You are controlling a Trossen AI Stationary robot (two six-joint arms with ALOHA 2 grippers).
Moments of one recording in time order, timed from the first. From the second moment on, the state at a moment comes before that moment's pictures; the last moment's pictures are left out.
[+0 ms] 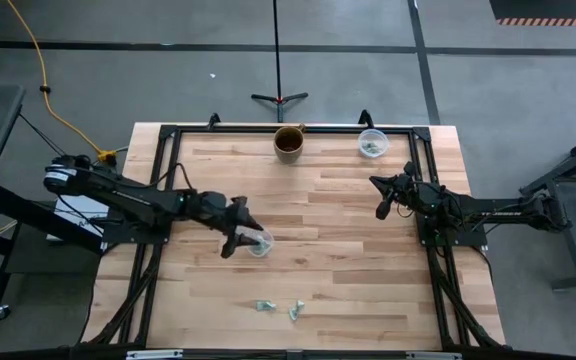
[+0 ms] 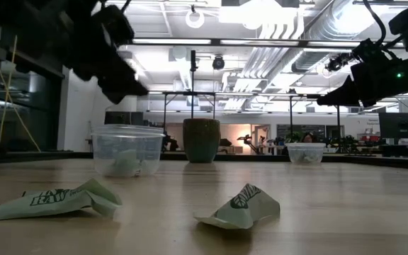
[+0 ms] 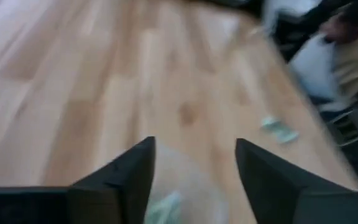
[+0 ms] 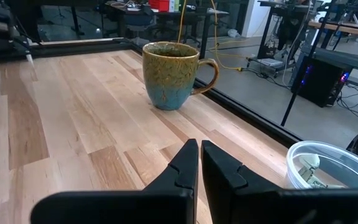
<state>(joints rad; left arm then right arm) -0.10 1.21 0.44 0.31 0.14 -0.24 -0.12 0.34 0.01 0.12 0.51 0.04</state>
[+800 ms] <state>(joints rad) -0.61 1.49 0.69 0.34 -0.17 -0.45 -0.12 0.34 0.01 0.10 0.35 0.08</state>
